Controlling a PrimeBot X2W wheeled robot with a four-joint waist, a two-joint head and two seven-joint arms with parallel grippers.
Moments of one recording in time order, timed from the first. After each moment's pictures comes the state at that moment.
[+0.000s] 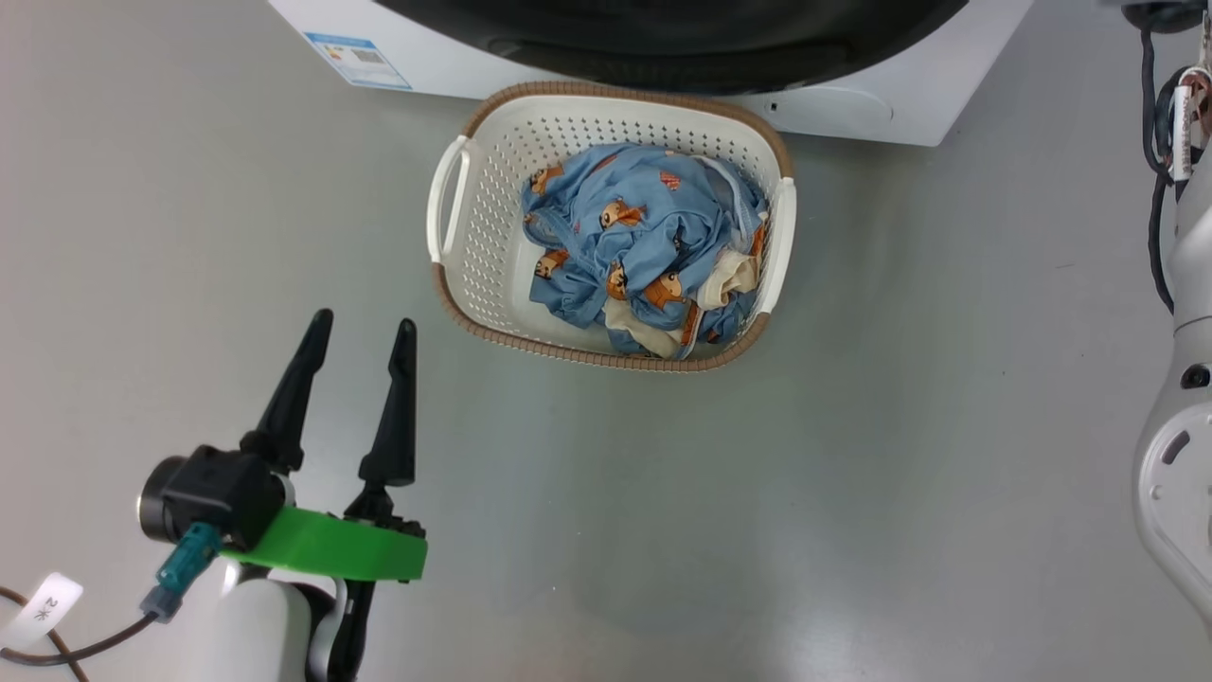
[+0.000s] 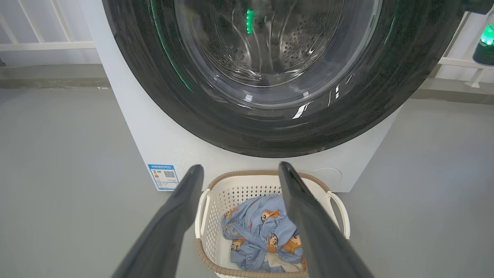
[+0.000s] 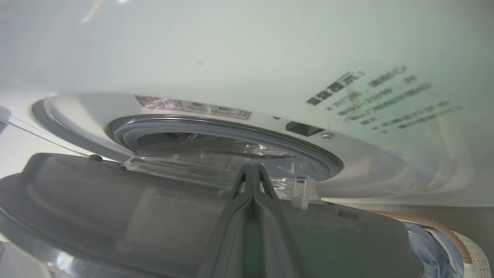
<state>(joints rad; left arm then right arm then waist) -0.30 0.03 -0.17 0.14 -0.24 -0.13 -0.25 -1.41 -0.11 -0.43 0.85 0.82 0.13 0.71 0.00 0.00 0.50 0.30</state>
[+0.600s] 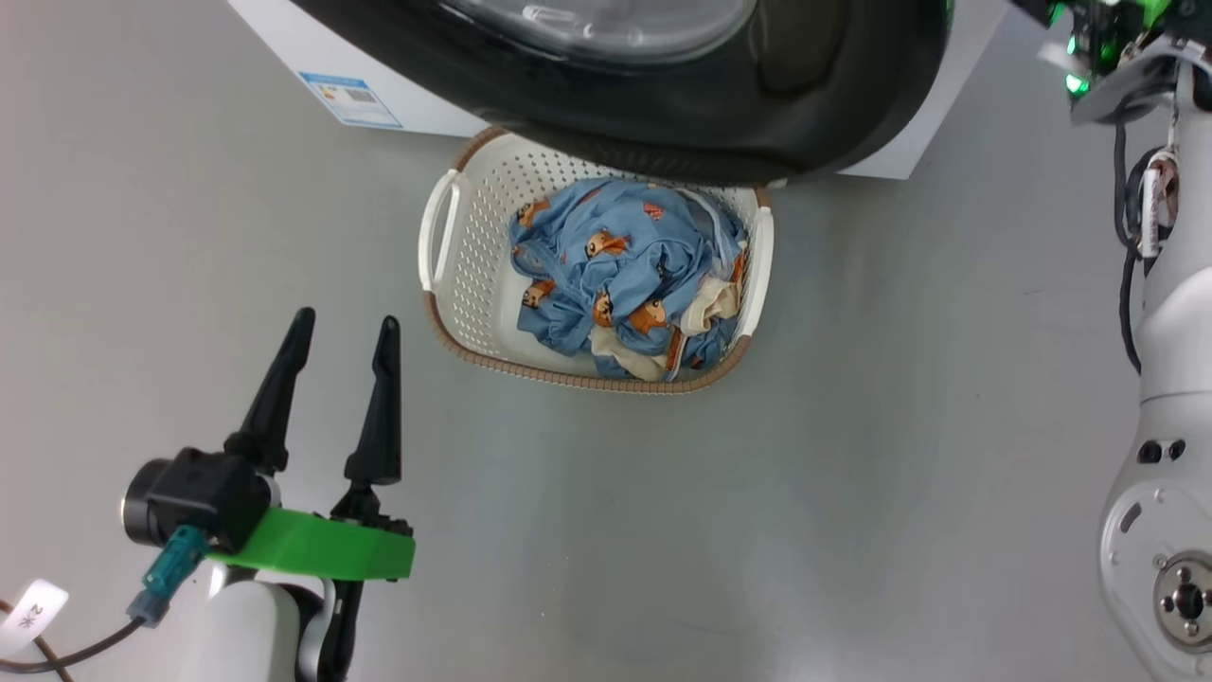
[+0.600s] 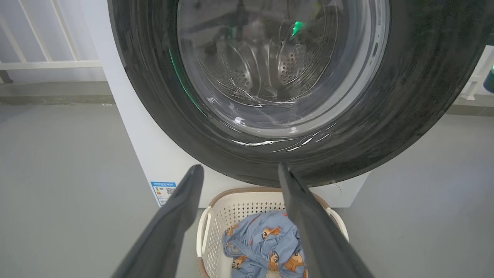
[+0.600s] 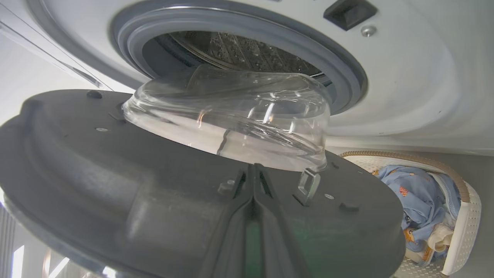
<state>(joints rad) -0.29 0.03 -0.14 0.13 -0.23 -0.13 -0.25 -1.24 -0.10 -0.36 0.68 0.94 0.13 1.02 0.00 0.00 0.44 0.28</state>
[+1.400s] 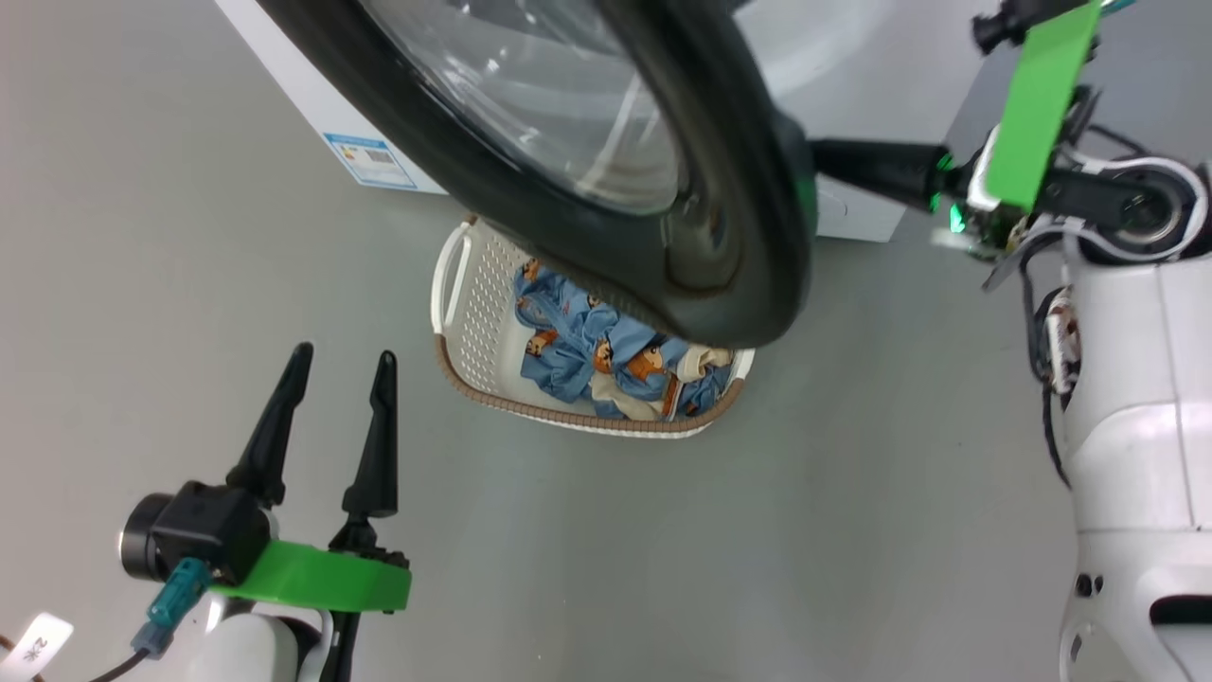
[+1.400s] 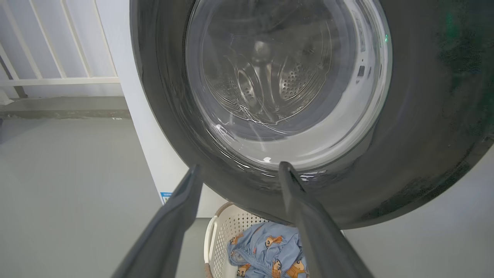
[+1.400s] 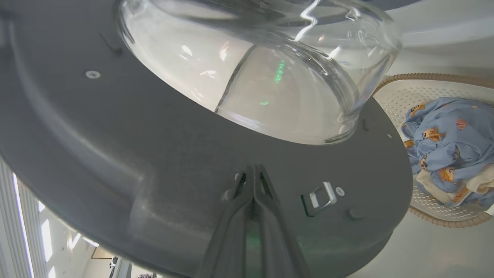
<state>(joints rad) -0.24 0.03 -0.13 0.12 -0.20 -0.13 -0.25 -1.00 -0.08 -0.16 0.51 1.13 0.13 1.21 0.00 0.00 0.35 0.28</state>
